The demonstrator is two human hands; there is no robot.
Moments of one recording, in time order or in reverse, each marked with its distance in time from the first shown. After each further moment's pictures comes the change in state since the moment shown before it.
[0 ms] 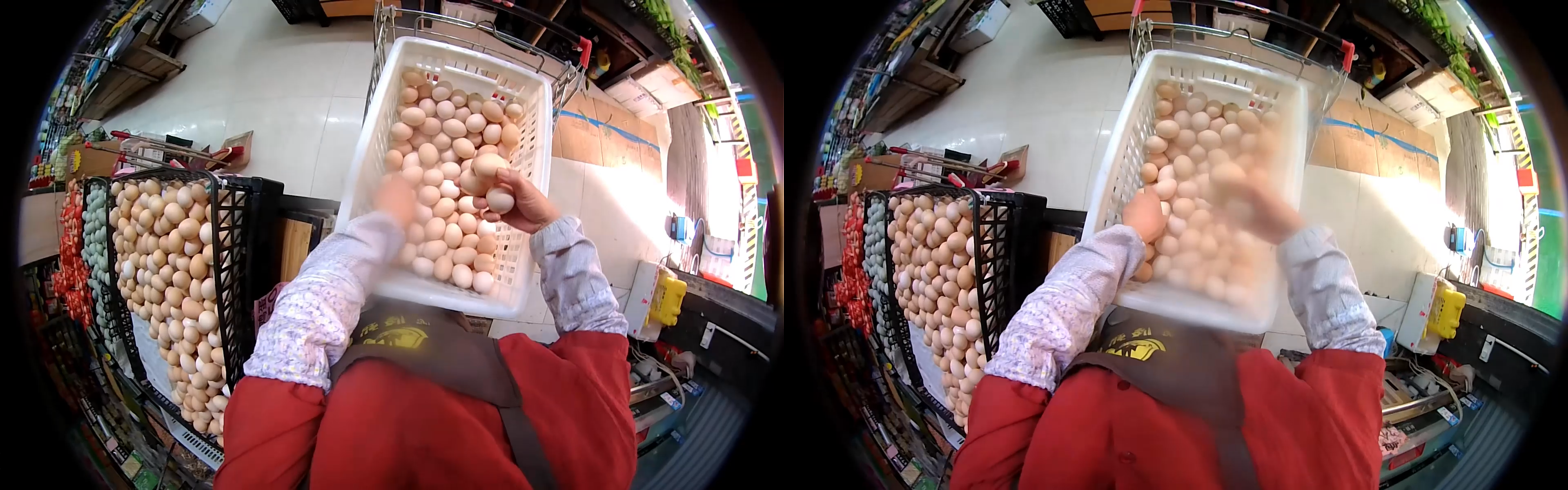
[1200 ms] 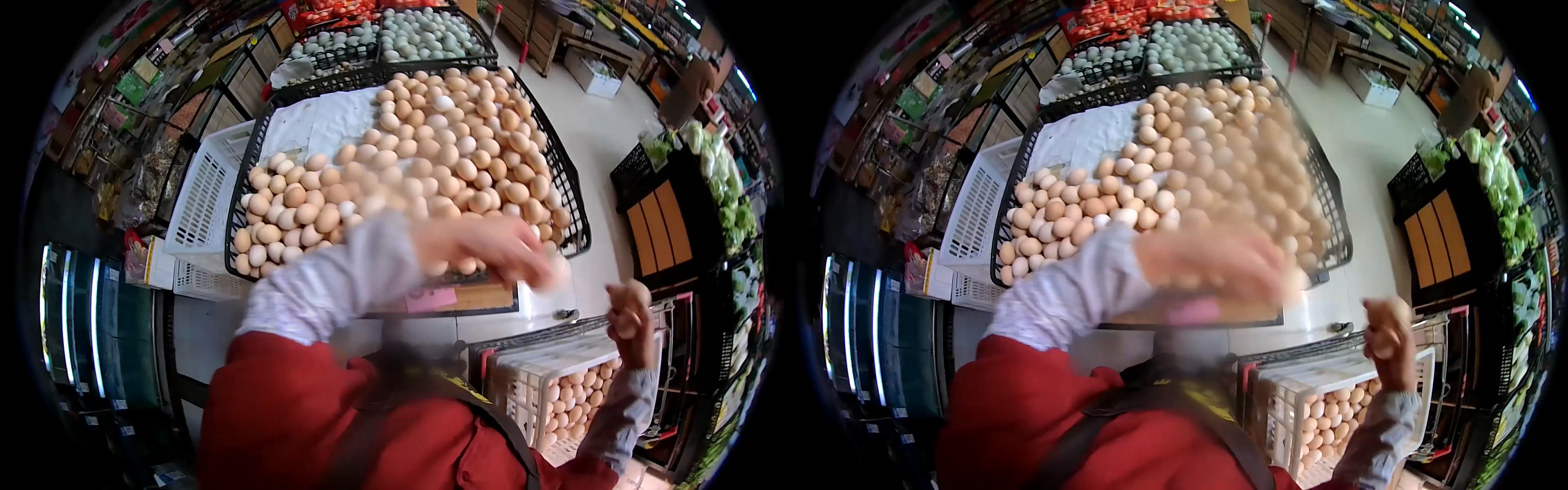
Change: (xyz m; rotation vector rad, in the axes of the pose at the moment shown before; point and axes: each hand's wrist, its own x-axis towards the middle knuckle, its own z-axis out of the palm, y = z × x) left_hand -0.284 -0.223 -0.290 -1.212 0.016 -0.048; right_hand 0.133 0.014 0.310 -0.607 -0.402 0.141
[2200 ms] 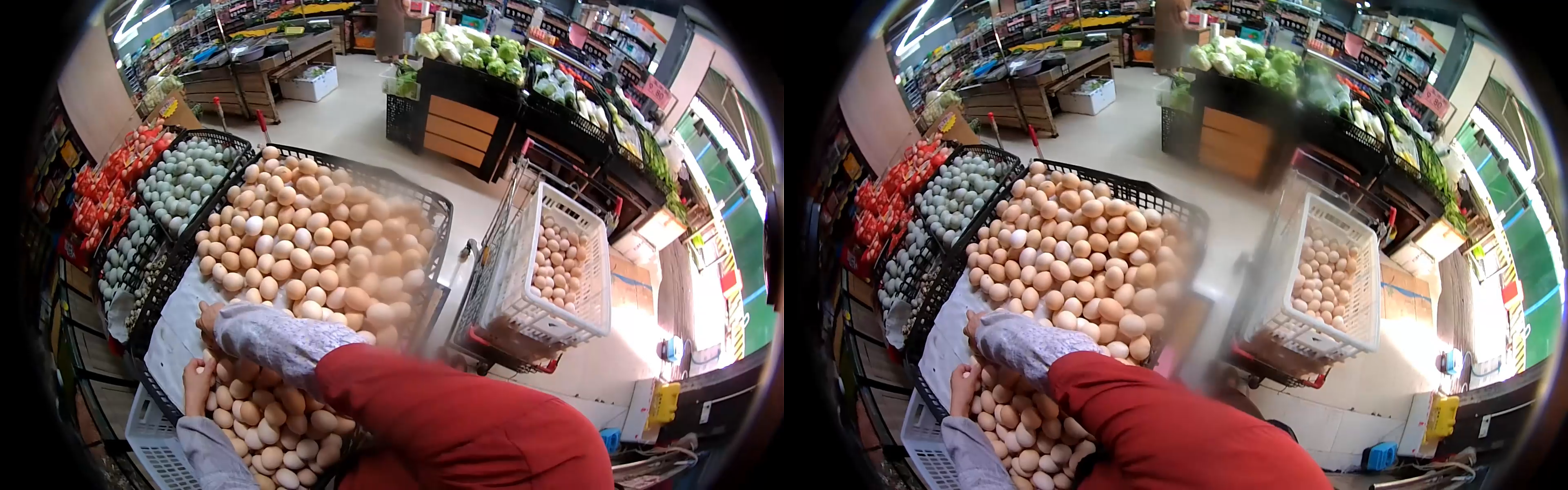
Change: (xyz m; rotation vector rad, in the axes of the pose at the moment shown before) left_hand -0.219 -0.223 -0.366 0.447 0.884 -0.189; right_hand 0.390 0.189 0.522 -1.551 -0.288 -0.363
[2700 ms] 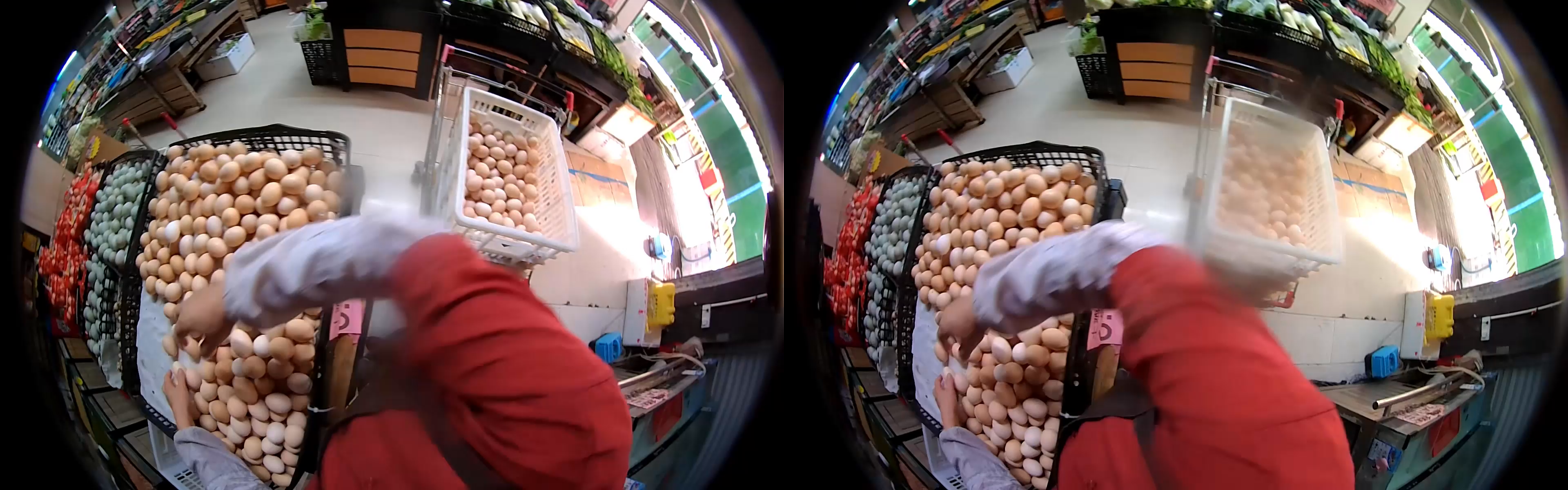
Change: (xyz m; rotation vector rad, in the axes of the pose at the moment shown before) left_hand 0.035 -0.037 -0.009 0.454 0.130 0.103; right_hand -0.244 0.069 -0.128 0.293 0.171 -0.479
